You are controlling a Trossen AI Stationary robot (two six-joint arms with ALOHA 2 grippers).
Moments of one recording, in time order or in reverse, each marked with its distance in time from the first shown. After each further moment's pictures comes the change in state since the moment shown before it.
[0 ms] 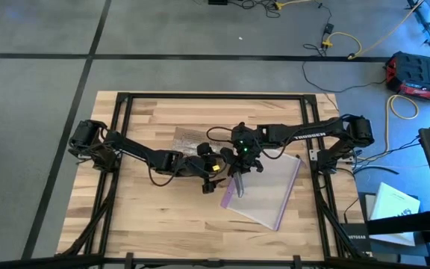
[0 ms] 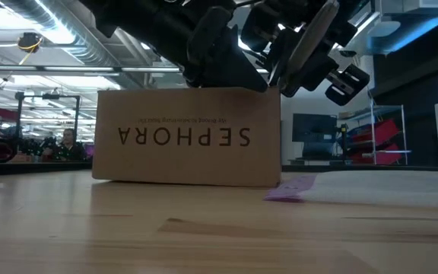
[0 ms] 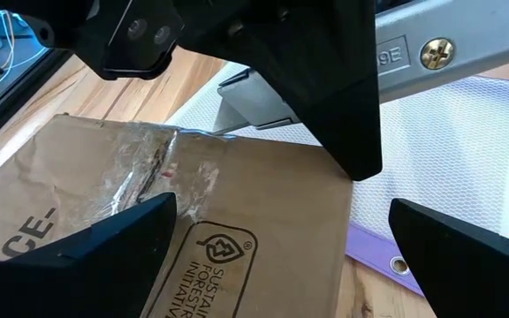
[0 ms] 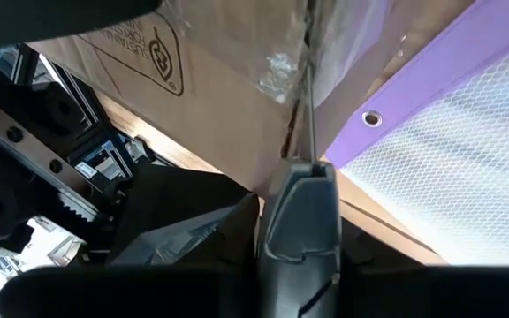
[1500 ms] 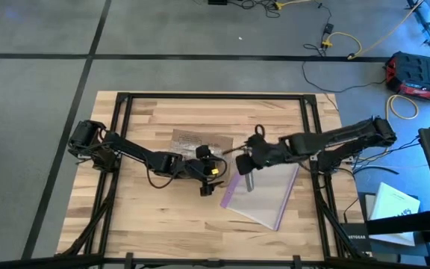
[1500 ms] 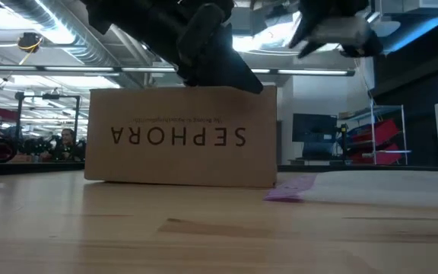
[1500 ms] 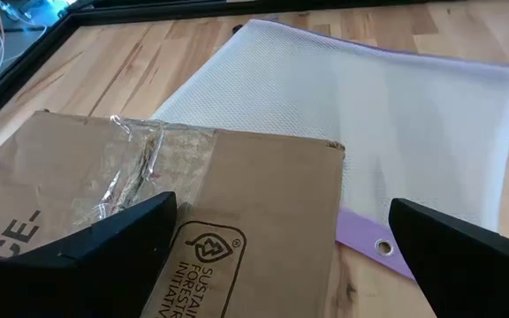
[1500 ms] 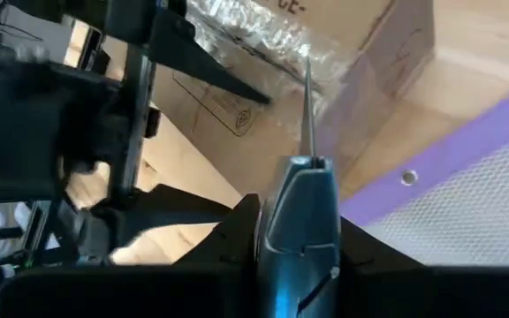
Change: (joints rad) left arm -0.027 -0.002 0.001 -0.050 -0.002 -0.026; right arm 0.302 -0.257 0.026 -0.239 0.790 -0.285
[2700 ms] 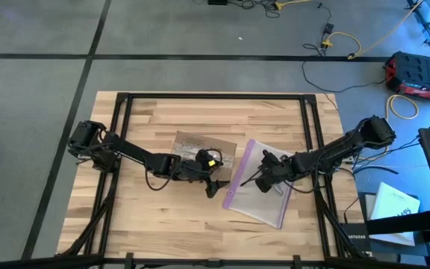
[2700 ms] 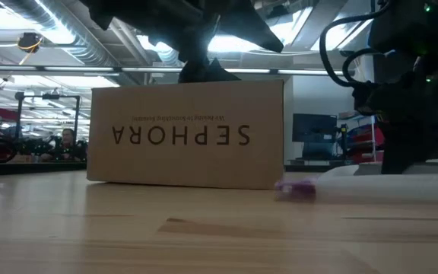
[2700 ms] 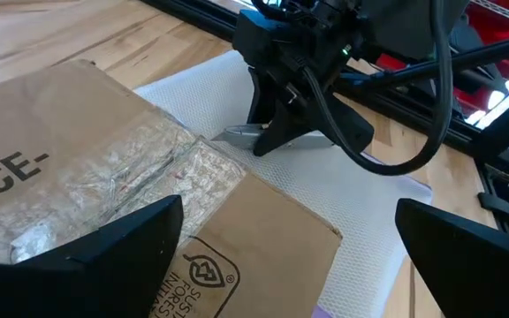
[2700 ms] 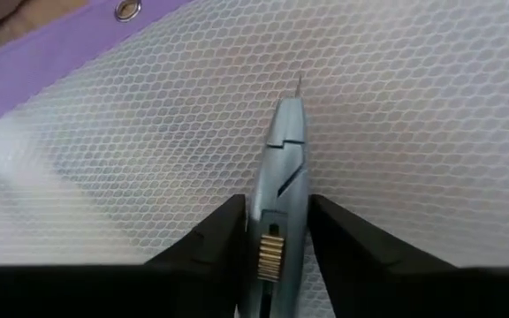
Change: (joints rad) left arm -0.017 -0.006 -0.002 0.132 0.003 -0.444; right arm 0.092 0.034 -0.542 0.176 0.047 -0.170
